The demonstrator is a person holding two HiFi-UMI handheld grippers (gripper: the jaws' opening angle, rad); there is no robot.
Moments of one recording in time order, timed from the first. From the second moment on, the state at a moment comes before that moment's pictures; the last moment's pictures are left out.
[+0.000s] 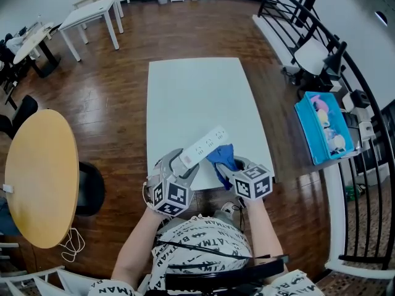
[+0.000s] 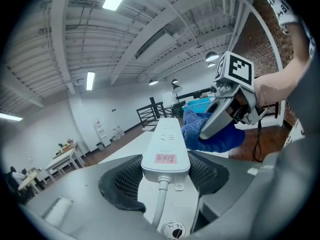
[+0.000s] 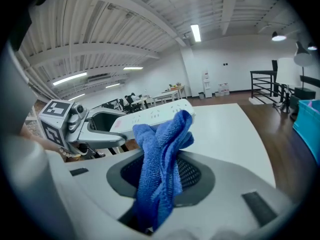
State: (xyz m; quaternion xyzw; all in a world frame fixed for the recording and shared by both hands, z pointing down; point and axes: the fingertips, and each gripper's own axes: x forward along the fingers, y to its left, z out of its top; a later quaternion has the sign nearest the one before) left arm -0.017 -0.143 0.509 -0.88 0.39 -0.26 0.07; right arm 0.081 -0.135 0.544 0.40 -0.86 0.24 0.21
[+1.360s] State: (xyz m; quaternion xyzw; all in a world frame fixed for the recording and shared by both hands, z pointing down) left arm -0.010 -0.066 0.506 -0.93 0.14 -0.28 0.20; right arm 0.162 -0.119 0.524 0.22 -0.88 -0.05 0.43
